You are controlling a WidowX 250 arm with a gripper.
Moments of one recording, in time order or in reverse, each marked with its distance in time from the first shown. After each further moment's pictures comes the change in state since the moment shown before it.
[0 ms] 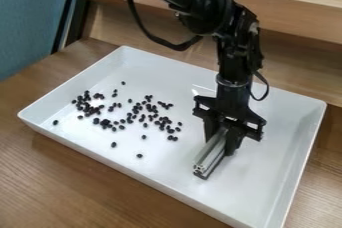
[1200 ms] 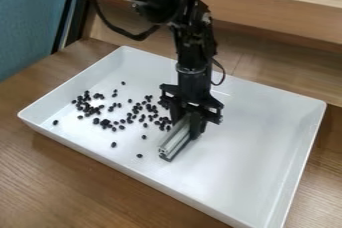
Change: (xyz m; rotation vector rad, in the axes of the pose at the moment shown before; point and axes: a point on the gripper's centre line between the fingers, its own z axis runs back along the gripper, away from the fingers) arm -0.003 0.071 0.001 0.045 -0.019 0.021
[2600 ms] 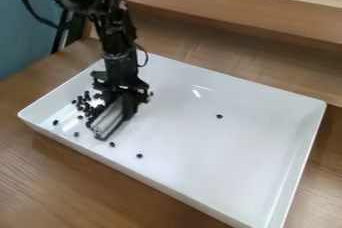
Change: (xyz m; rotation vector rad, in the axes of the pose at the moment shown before) arm -0.028 0.116 -0.001 0.029 -0.005 0.159
